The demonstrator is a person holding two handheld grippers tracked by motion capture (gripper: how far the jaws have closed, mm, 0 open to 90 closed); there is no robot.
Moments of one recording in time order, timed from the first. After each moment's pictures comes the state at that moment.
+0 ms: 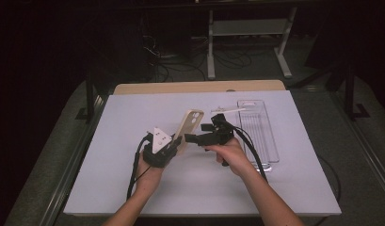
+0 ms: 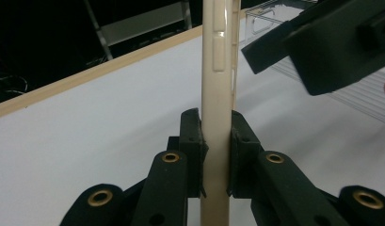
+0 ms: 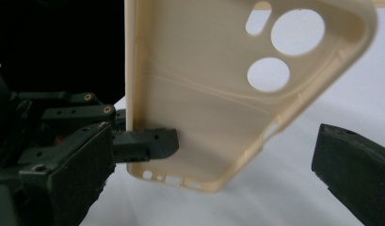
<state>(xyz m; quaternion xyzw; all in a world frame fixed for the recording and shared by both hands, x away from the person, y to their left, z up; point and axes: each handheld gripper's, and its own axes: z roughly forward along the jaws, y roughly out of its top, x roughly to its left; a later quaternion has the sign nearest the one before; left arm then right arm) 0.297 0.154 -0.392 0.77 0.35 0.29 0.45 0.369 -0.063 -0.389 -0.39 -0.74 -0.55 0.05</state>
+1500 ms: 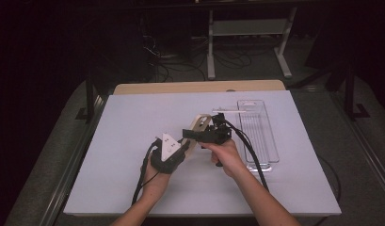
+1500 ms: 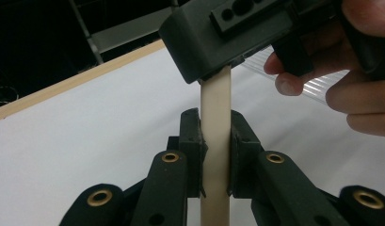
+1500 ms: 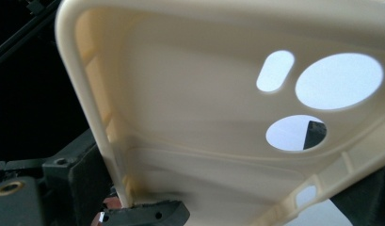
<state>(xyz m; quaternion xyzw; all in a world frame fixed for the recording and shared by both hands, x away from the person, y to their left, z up) 0.283 0.133 -0.398 0.77 0.33 0.29 0.46 0.371 -0.059 -0.397 -0.43 -0.69 -0.58 0.08</state>
